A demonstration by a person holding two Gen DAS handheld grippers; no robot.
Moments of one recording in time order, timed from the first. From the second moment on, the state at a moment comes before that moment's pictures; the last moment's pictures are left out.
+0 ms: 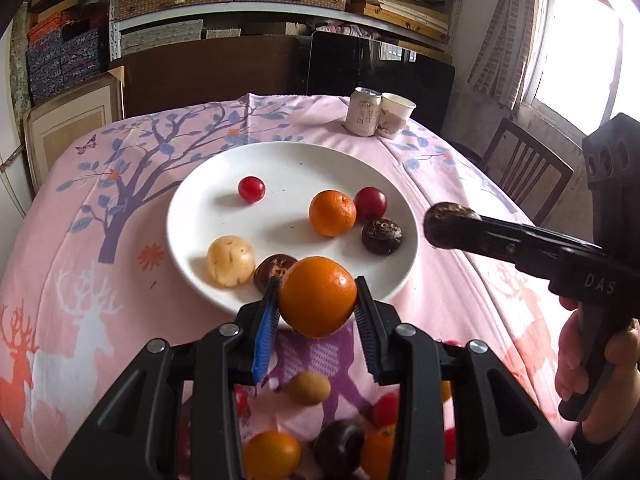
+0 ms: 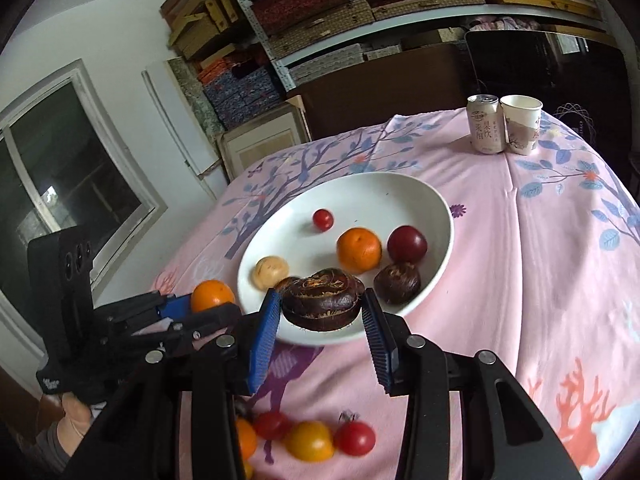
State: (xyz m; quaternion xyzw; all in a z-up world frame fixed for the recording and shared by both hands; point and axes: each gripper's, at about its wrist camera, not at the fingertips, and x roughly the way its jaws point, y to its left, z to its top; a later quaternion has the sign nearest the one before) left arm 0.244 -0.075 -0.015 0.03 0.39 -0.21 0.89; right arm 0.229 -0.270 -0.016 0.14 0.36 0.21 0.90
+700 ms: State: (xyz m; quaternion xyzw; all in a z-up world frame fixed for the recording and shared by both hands) left arm 0.125 -0.020 -0.049 0.08 0.41 -0.21 0.88; right arm 0.132 -0.275 -0.068 0.09 0.40 0.24 0.88
